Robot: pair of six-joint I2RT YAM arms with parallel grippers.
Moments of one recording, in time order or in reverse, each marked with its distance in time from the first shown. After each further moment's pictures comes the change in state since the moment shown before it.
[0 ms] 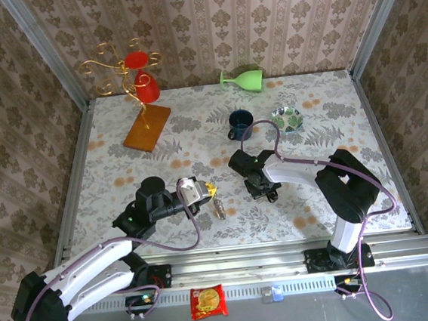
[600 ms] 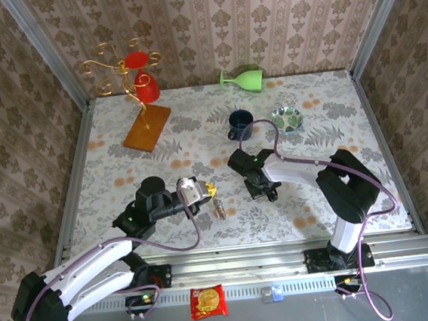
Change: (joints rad) left arm 0.000 0.000 0.001 -0.003 0.000 0.007; right arm 0.008 -0.030 0.011 -0.018 0.015 -0.030
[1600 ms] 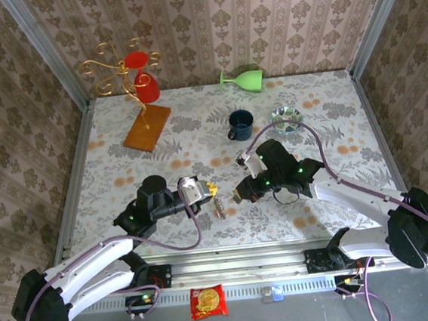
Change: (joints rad) left arm -0.006 0.019 0.013 -0.003 -0.001 0.007; right arm -0.068 -0.468 -0.251 0.411 -0.776 -0.158
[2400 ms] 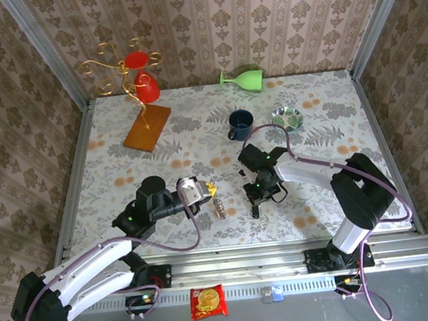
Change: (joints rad) left arm -0.001 -0.022 0.000 -0.023 -0.018 0.008; right arm -0.006 0.407 0.188 -0.376 0.306 0.006
